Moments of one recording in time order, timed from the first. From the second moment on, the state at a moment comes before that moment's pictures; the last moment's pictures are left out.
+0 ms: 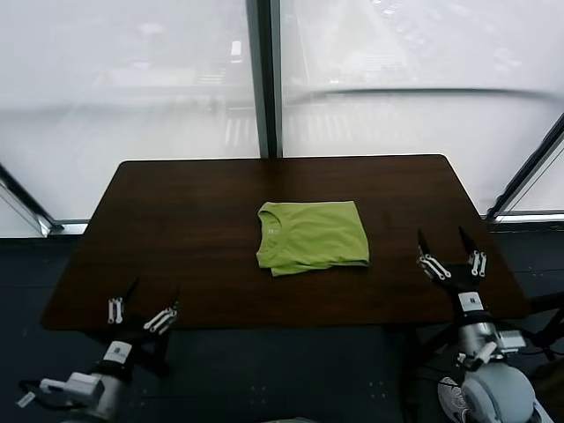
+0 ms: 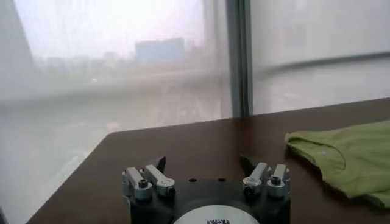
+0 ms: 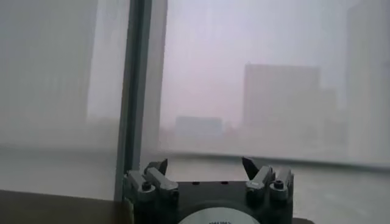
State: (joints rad) left arm 1.97 -1.24 -0.74 -2.24 -0.20 -0.06 0.06; right arm -1.73 0.96 0.62 2.04 0.48 0.38 0.19
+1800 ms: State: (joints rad) left arm 2.25 -1.15 -0.76 -2.30 -0.32 -0.04 -0.03; right arm -2.07 1.00 0.65 2.21 0.46 0.13 0.25
